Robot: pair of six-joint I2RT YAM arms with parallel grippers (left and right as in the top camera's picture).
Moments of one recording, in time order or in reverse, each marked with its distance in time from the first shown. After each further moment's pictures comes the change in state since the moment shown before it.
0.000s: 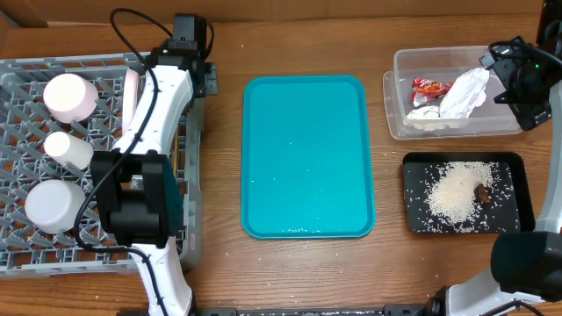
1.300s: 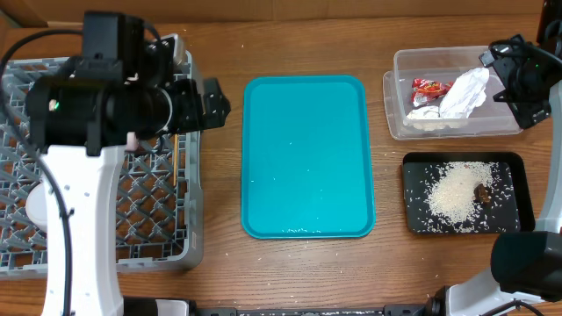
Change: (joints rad) left arm 0.002 -0.567 0.230 -0.724 0.509 -0.088; right arm 0.000 0.000 0.000 0.010 -0.044 0.015
